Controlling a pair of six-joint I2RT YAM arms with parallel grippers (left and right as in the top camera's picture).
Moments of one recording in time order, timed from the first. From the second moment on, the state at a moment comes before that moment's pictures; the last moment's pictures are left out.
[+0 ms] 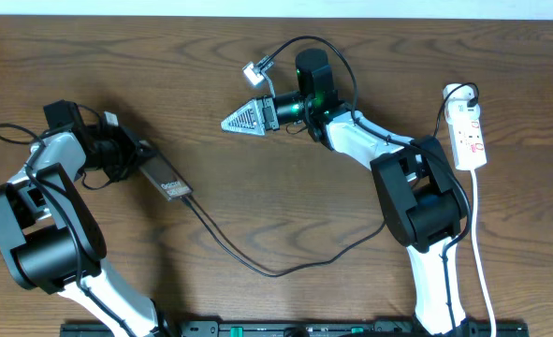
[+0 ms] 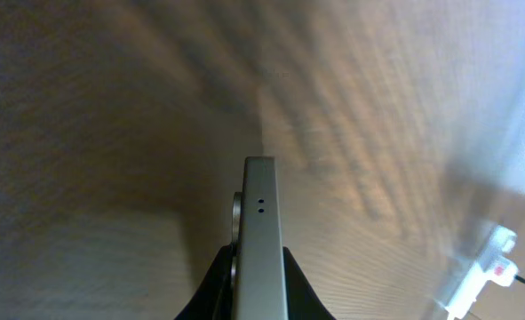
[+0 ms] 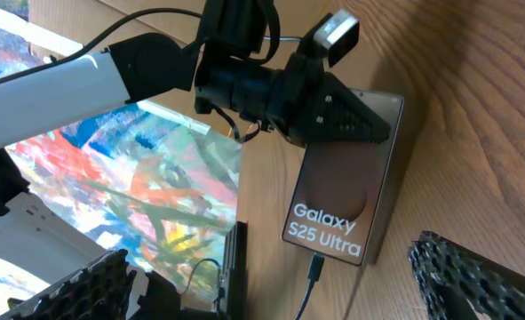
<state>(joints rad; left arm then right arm) 0.42 1.96 1.18 -0.60 0.64 -0.35 0.47 2.27 1.52 0.42 -1.31 0.72</state>
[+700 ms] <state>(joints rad) 0.42 1.96 1.16 -0.61 0.59 -0.35 0.47 2.27 1.52 0.42 -1.31 0.72</state>
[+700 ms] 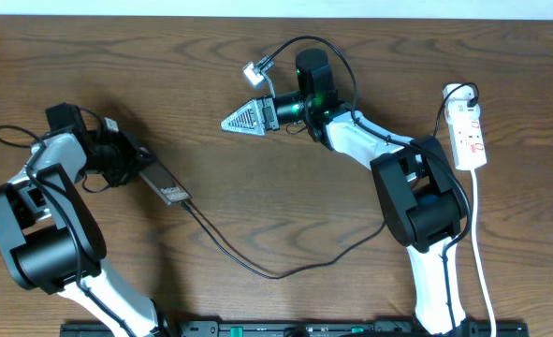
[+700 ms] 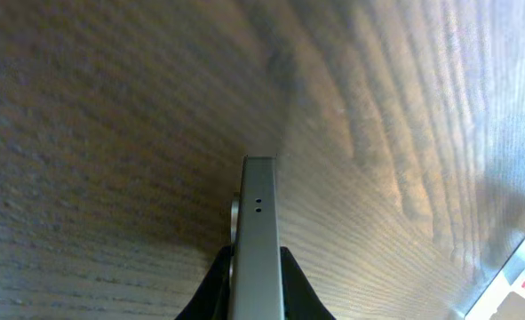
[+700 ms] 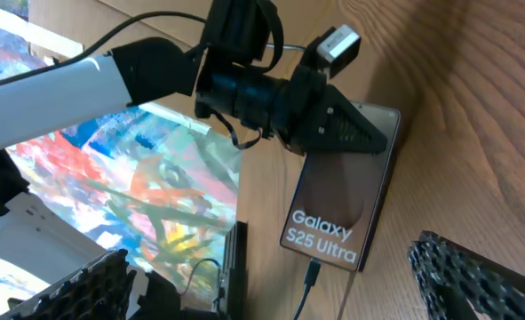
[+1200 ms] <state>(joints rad) 0.42 1.96 1.13 -0.60 0.62 -0.35 0.47 2.27 1.52 0.42 -1.31 0.72</state>
